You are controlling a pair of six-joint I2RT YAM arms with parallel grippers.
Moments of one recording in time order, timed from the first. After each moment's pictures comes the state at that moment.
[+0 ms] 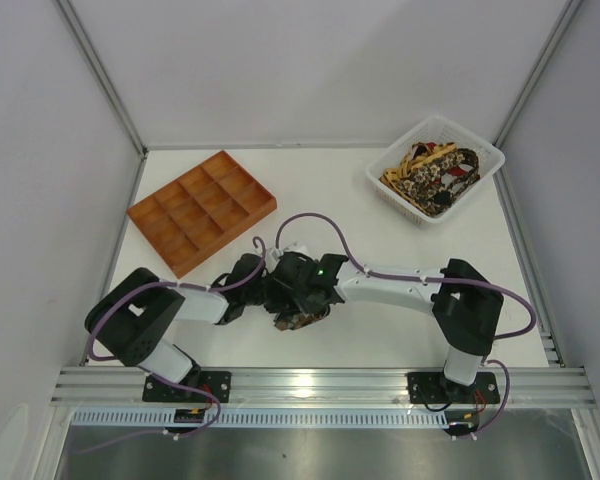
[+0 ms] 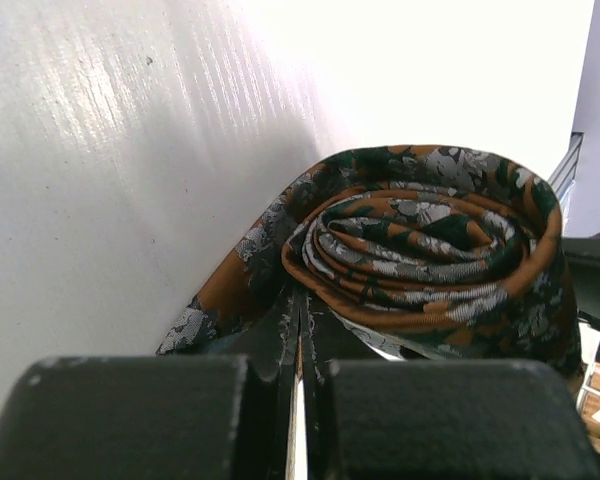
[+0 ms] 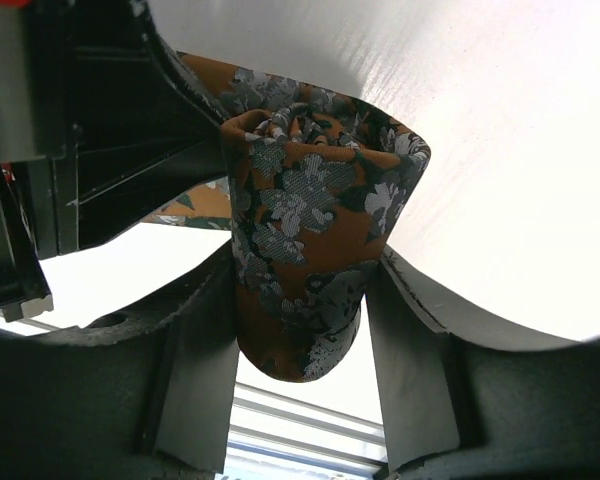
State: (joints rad) left arm -0.63 1.53 0.39 0.46 0.42 -0.82; right arm 1.12 1.77 1.29 -0.74 0.31 0.47
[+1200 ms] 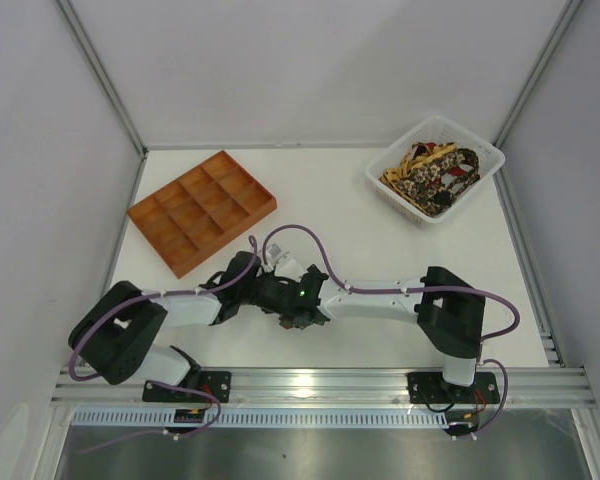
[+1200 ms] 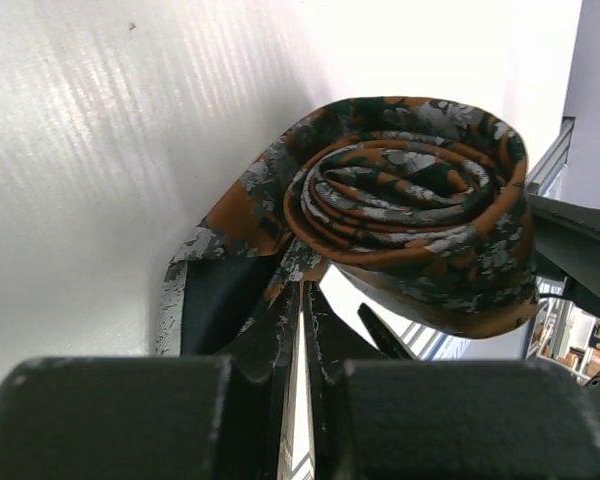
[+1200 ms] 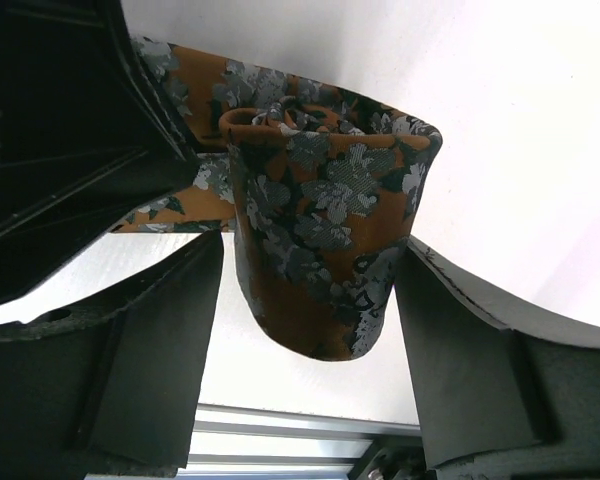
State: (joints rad) left arm -0.61 1.41 0.40 0.31 0.45 -0.80; right arm 1.26 1.85 1.34 -0.84 0.59 0.51
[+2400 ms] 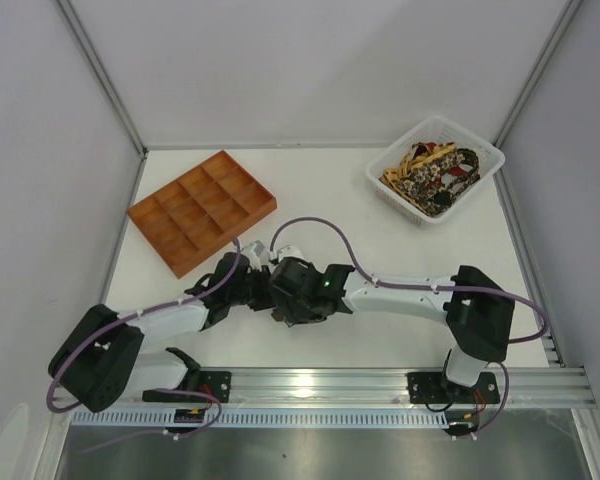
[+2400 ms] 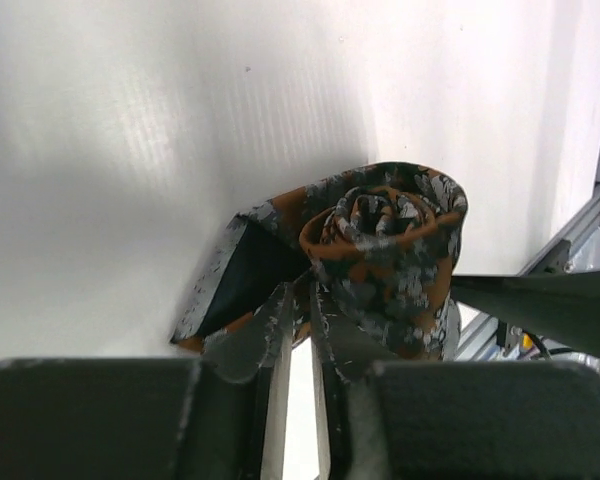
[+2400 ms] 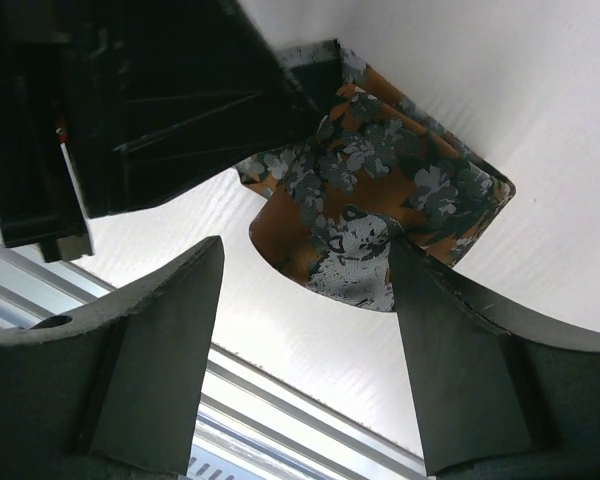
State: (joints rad) left arm -0.57 1.28 0.37 0.20 0.34 -0.78; right arm 1.19 1.72 1.22 -0.56 0.26 0.51
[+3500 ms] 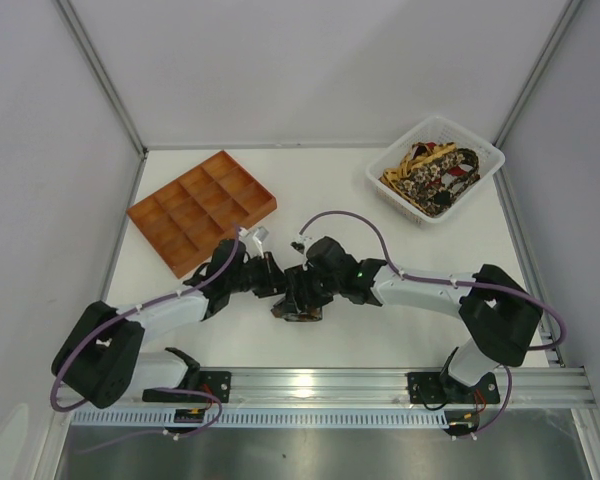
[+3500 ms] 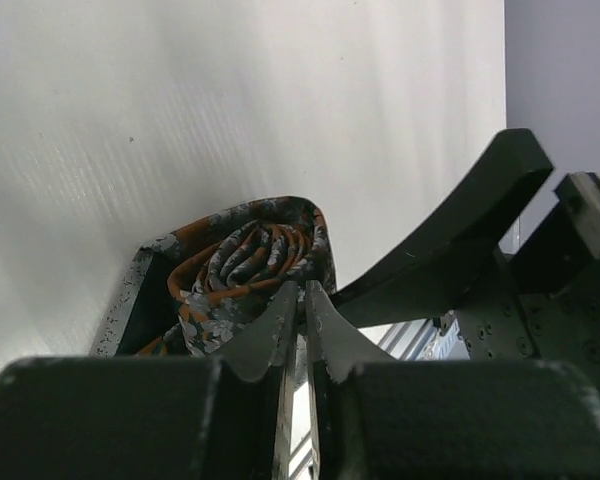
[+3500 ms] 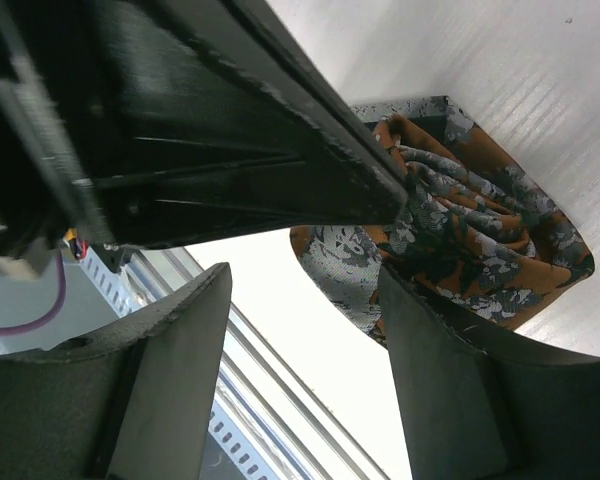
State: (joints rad) left arm -0.52 1.25 0.45 0.23 0.48 -0.76; right arm 0.98 1.59 0.95 -0.14 -0.23 0.60
